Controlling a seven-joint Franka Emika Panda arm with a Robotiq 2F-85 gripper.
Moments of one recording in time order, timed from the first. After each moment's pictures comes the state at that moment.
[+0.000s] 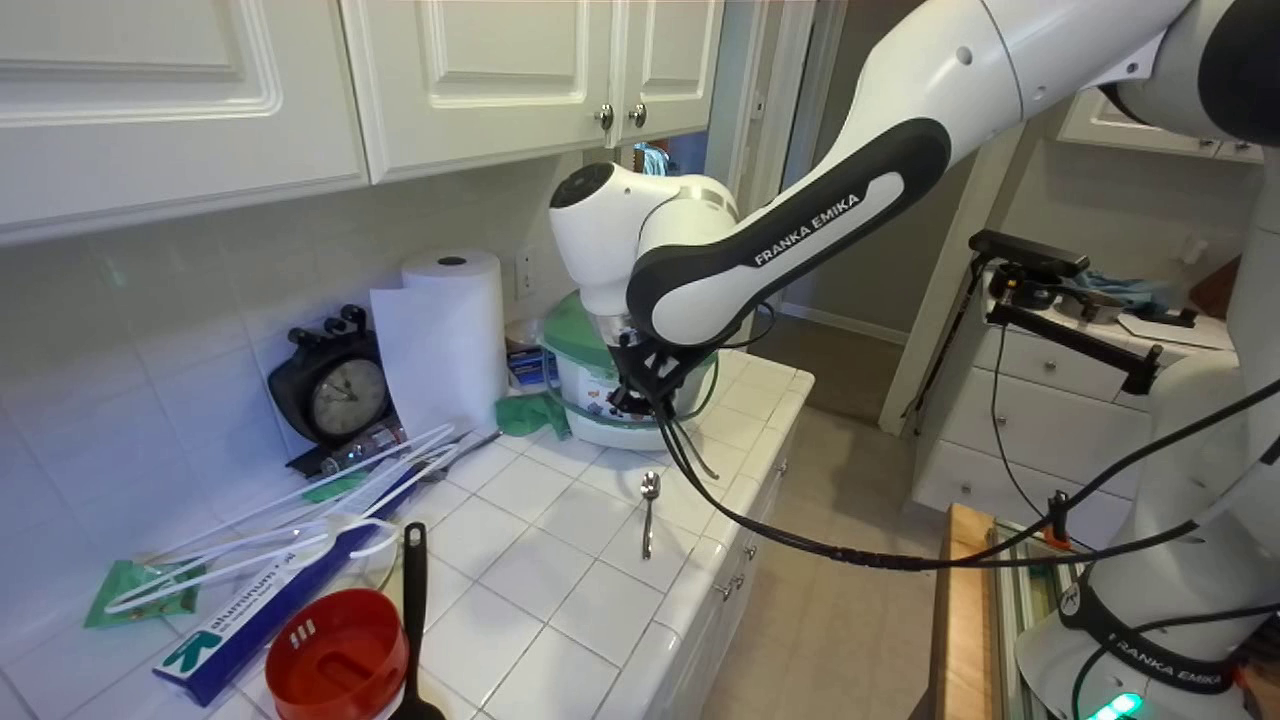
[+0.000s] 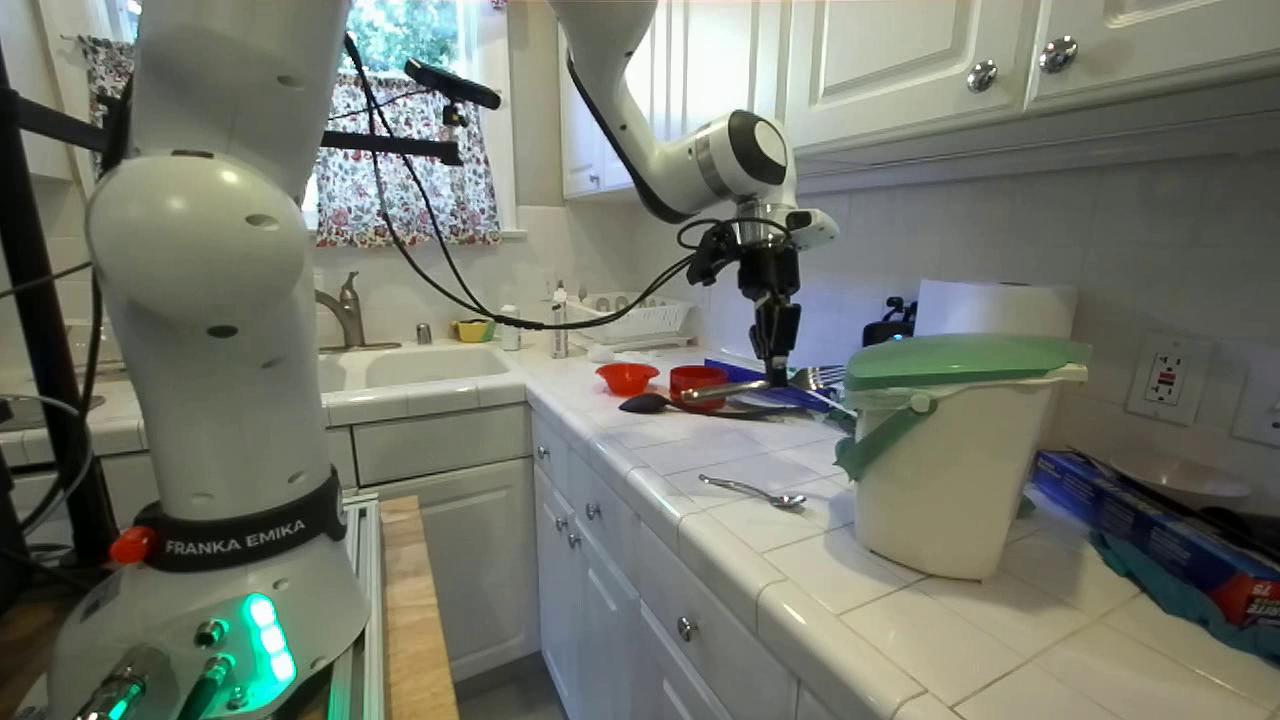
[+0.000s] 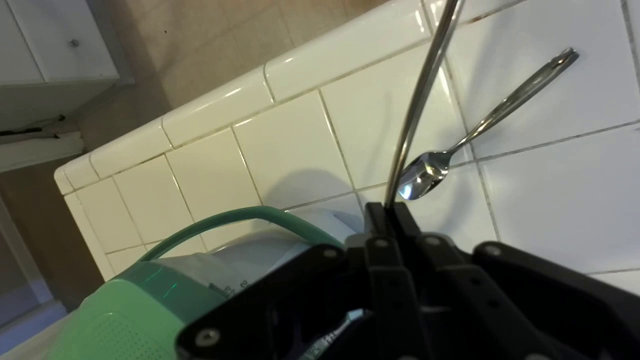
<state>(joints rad) 0.19 0.28 -0.03 -1.95 -0.41 1.98 0.78</state>
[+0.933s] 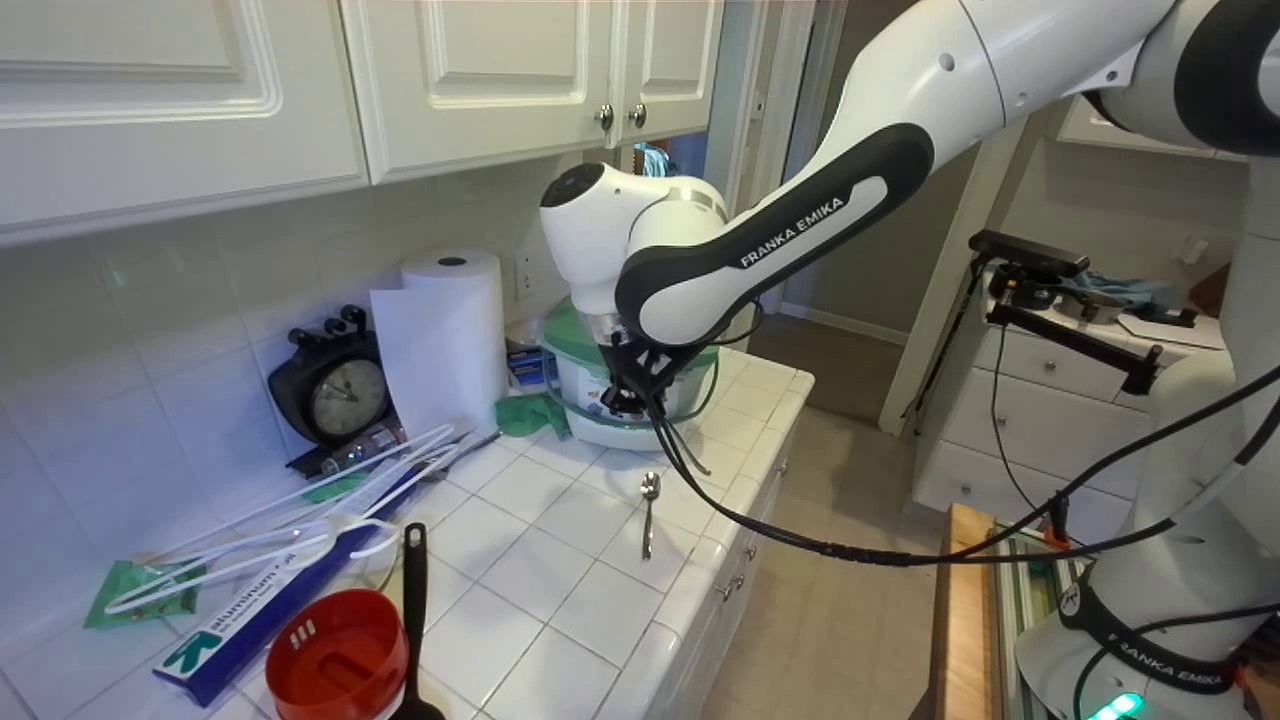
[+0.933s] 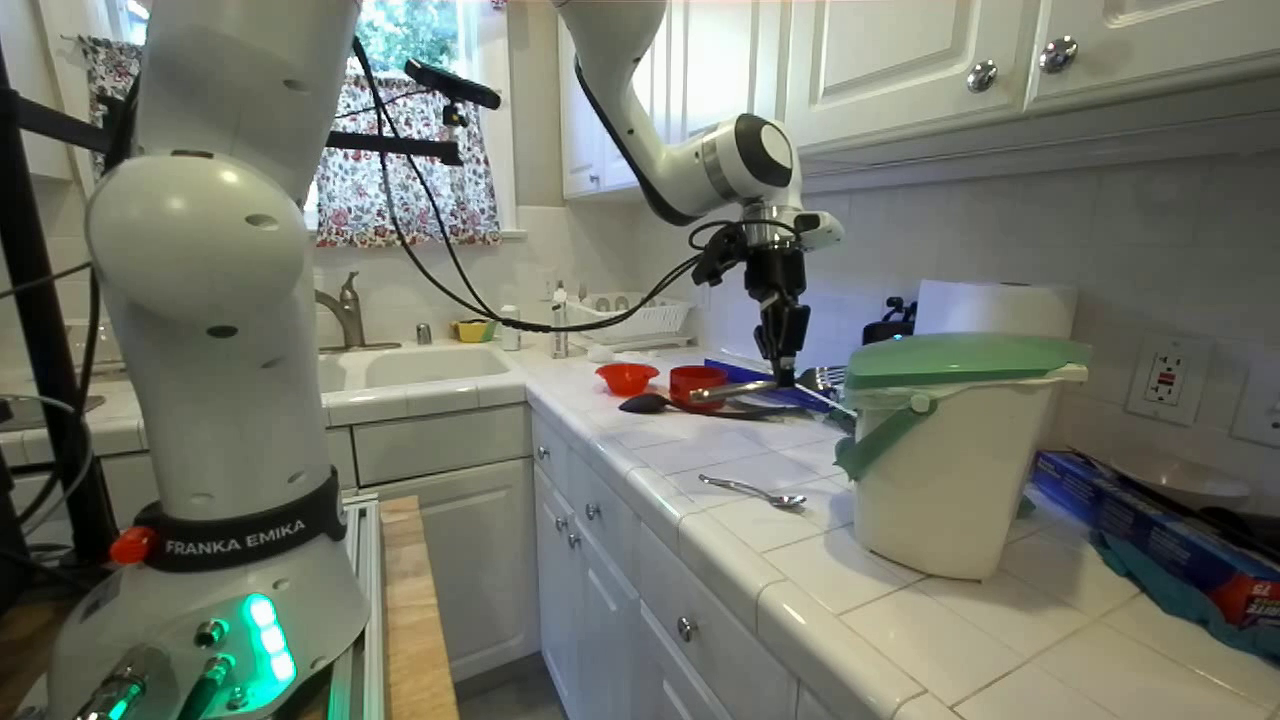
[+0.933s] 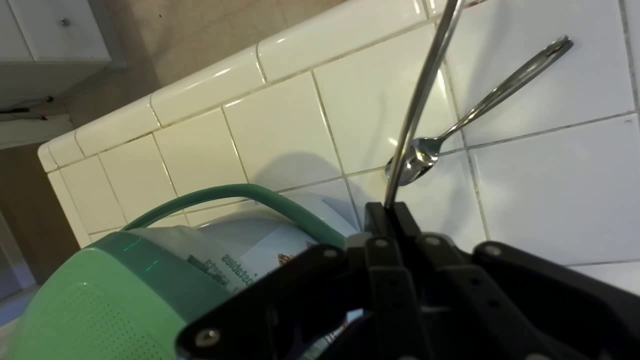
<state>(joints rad) 0.19 0.31 -0.02 -1.91 -0.41 1.99 0.73</state>
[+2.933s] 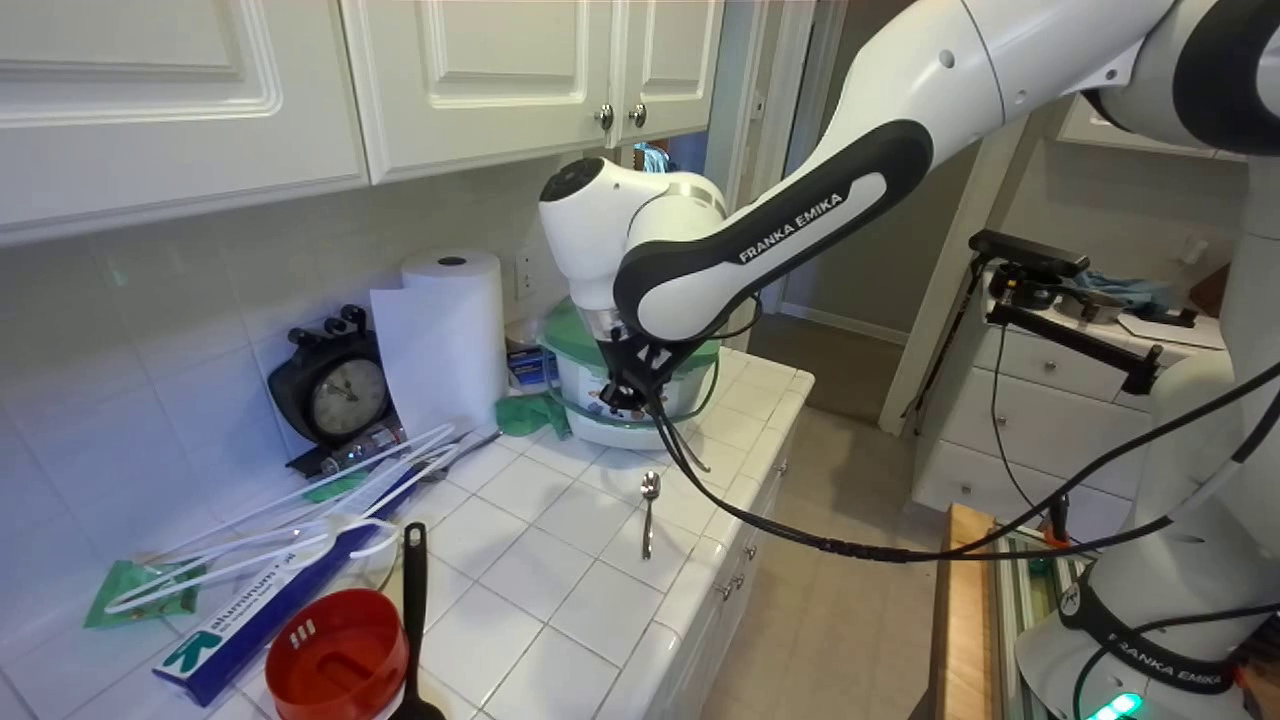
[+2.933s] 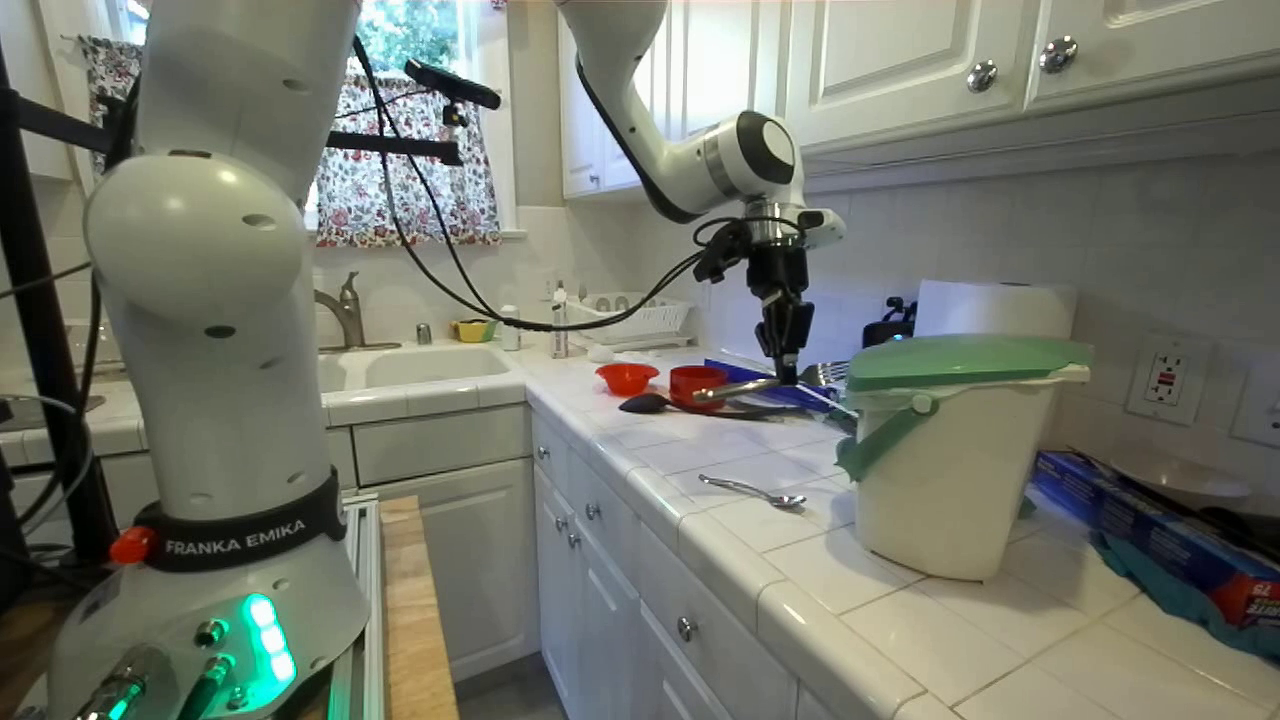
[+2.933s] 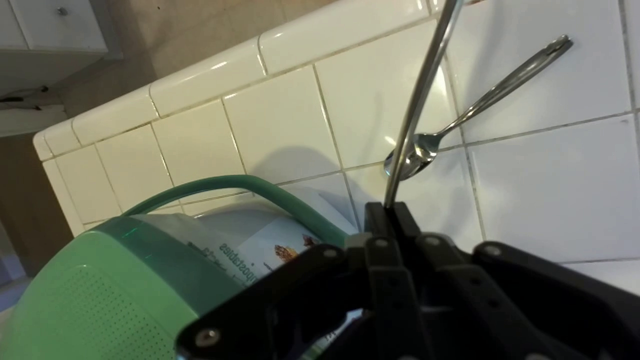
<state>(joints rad) 0.18 0.31 -0.02 -1.90 -0.41 1.99 0.70</state>
